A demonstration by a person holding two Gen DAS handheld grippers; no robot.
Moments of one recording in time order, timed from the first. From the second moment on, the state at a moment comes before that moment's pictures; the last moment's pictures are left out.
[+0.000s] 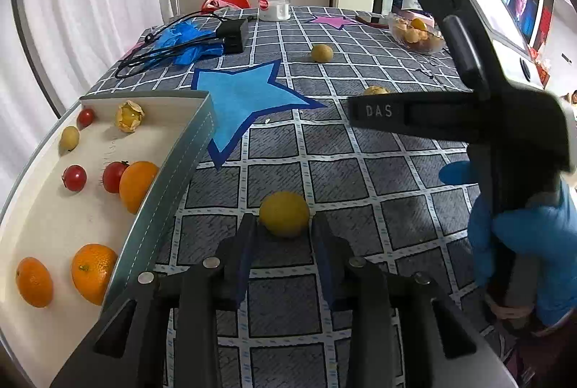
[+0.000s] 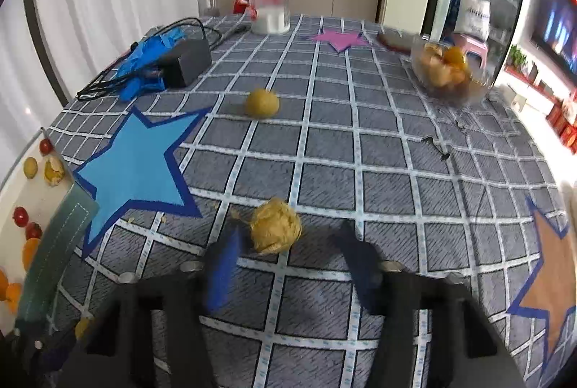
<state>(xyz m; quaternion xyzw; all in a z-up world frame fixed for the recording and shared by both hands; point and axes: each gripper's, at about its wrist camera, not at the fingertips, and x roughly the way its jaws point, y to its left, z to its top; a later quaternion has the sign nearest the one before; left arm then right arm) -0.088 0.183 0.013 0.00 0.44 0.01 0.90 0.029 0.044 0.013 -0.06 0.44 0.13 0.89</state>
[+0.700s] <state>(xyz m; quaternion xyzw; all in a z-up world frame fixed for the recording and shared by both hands) -0.114 0.164 0.009 0.03 0.43 -0.02 0.90 -0.118 -0.080 0.023 -0.02 0.41 0.10 0.90</state>
